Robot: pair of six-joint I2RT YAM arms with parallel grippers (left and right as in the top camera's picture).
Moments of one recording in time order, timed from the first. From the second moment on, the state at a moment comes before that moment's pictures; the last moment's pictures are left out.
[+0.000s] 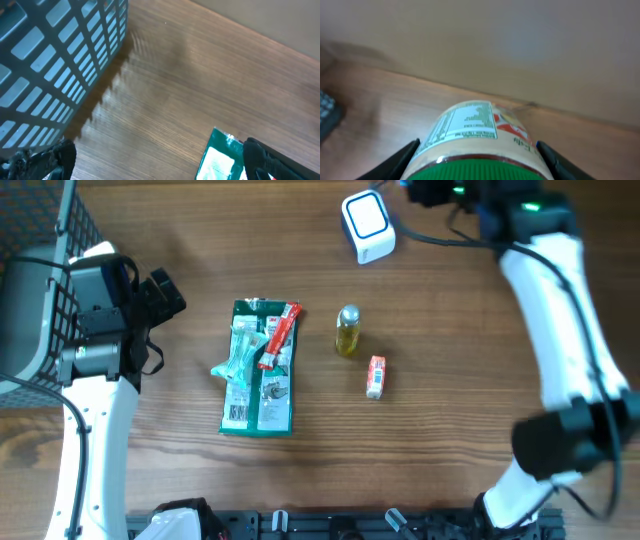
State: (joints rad) left arm 0.13 1.28 1.12 -0.60 -0.16 -0.32; right arm 0.18 1.89 1.92 -0.53 -0.26 0.02
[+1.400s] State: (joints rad) left arm 0.13 1.28 1.12 -0.60 -0.16 -0.32; right arm 0.19 2.40 1.92 0.07 -0.37 0.20
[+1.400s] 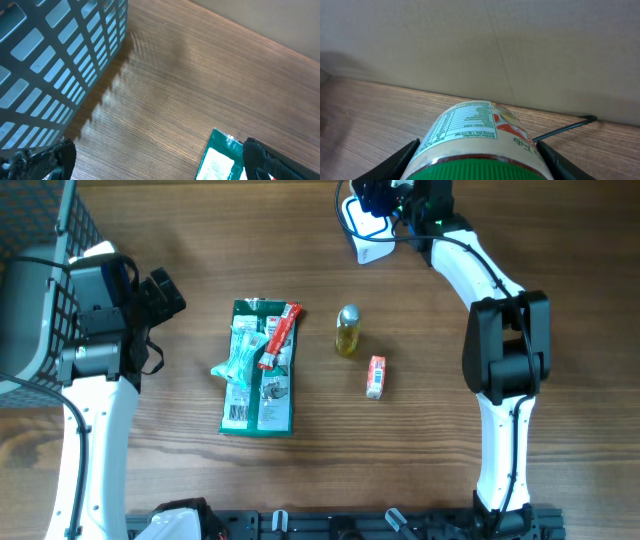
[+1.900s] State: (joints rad) left arm 0.13 1.28 1.12 -0.60 -0.16 -0.32; right arm 0.16 2.37 1.92 0.05 -0.47 0.27
